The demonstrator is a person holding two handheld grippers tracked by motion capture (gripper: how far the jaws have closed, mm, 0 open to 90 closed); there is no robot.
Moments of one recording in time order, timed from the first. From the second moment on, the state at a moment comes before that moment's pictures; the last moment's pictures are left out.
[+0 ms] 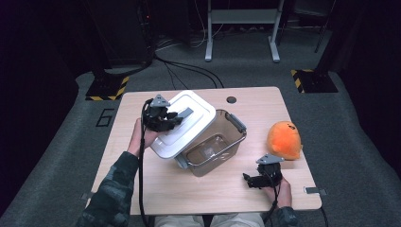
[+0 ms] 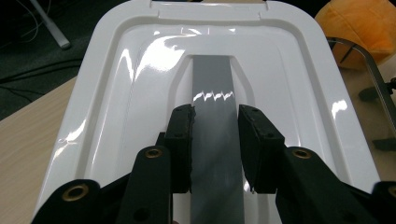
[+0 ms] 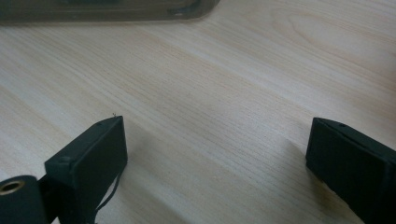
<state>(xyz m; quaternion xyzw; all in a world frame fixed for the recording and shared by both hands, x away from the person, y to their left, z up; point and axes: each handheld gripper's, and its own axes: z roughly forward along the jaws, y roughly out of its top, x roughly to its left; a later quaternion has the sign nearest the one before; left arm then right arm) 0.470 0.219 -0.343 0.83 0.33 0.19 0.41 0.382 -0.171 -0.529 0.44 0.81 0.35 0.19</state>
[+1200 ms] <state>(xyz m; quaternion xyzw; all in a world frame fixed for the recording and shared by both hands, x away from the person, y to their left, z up) 0.472 0.296 -0.350 0.79 0.42 0.23 0.39 0.383 -0.172 -0.529 0.44 0.81 0.34 0.19</state>
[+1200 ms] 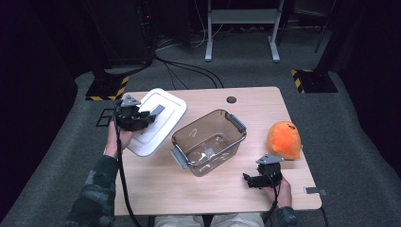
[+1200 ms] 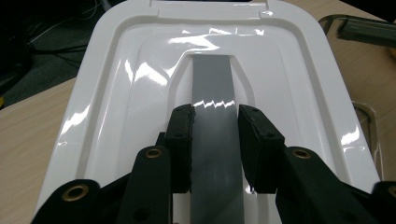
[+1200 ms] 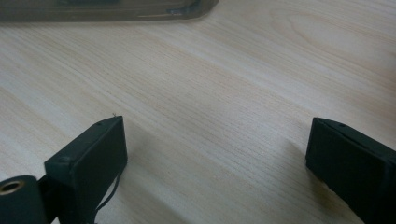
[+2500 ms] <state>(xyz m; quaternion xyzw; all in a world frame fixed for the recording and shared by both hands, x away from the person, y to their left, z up) 0.482 0.341 -0.409 0.74 0.53 0.23 0.34 0.382 -0.172 -0.529 0.44 0.81 0.34 0.19</state>
